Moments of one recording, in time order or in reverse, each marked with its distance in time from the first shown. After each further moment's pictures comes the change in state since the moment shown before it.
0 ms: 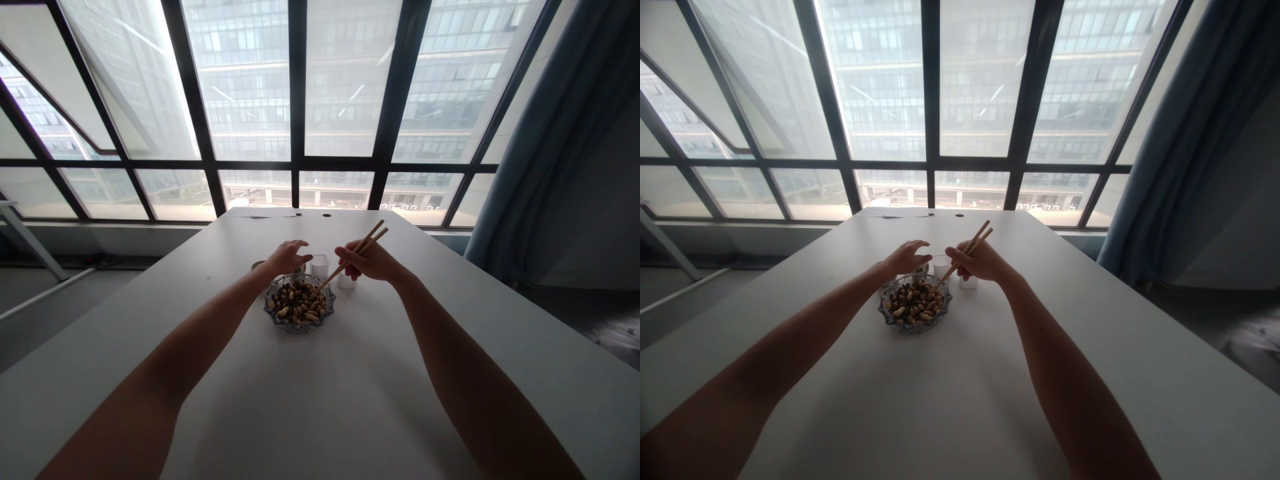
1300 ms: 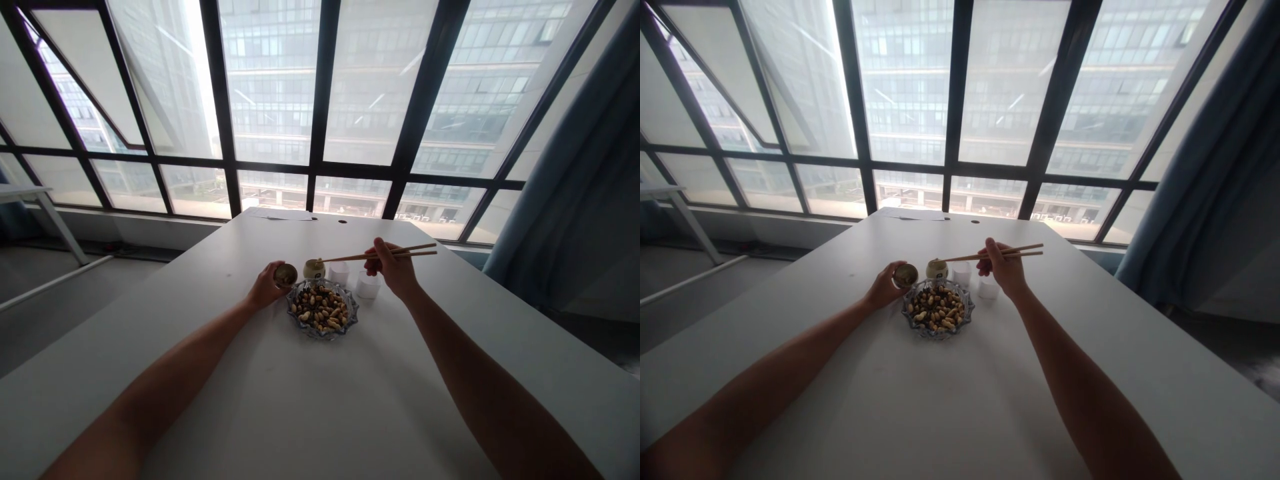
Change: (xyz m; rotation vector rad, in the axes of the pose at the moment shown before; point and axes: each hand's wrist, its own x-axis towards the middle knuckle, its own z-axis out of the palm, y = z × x) left_hand -0.116 -0.060 0.010 -0.241 0.397 -0.128; right_hand 0.017 0.010 0.029 0.314 0.486 0.005
